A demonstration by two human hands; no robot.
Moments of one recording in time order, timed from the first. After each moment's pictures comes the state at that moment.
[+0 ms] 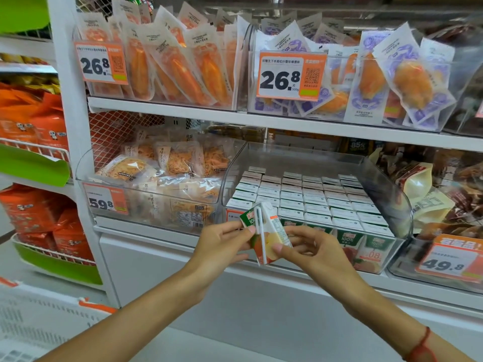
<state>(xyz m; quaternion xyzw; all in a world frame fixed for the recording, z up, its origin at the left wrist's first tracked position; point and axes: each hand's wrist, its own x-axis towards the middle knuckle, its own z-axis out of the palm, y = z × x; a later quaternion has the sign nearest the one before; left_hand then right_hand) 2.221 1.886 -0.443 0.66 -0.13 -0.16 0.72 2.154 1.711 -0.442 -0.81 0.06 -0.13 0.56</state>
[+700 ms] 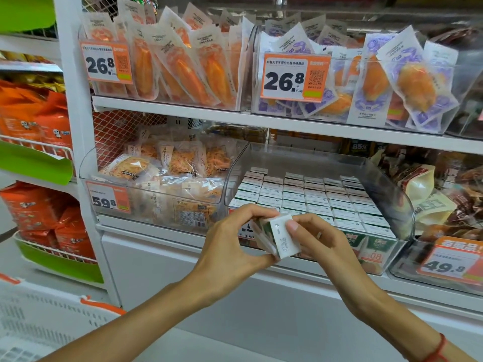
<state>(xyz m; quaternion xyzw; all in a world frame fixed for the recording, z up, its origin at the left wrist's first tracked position) 2.208 1.888 -0.436 0.74 -0.37 0.09 0.56 2.143 1.717 -0.429 -0.77 -0.03 -0.15 0.62</state>
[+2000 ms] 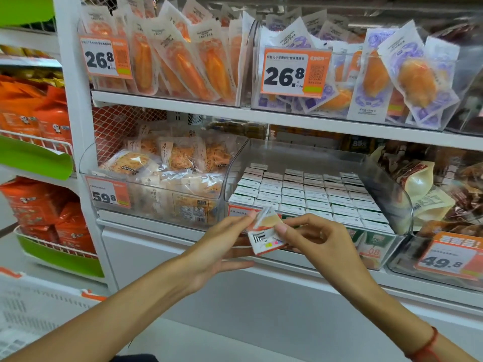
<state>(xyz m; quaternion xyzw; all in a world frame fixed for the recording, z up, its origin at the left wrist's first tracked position) 2.224 1.893 -0.441 0.64 -0.11 -0.27 0.71 2.146 1.716 -0.430 -0.81 -0.01 -0.17 0.57</state>
